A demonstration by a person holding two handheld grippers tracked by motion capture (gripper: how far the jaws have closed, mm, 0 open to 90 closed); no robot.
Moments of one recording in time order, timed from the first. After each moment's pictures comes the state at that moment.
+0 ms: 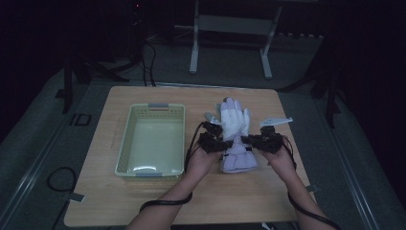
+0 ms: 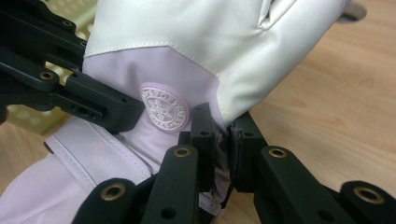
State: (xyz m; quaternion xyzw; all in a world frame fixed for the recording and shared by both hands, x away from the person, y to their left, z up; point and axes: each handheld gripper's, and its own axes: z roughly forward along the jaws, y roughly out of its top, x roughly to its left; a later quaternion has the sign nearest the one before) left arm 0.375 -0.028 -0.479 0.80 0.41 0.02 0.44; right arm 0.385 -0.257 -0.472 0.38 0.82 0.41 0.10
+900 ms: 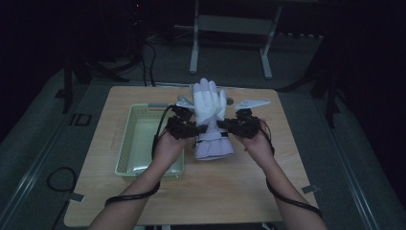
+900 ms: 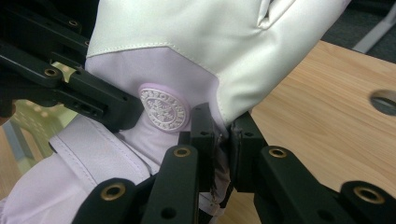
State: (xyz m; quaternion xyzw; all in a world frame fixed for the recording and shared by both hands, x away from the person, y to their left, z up) left arm 0.373 0.072 -0.426 0.79 0.41 0.05 0.44; right arm 0.392 -0.164 -0.418 0.34 0.83 0.43 0.11
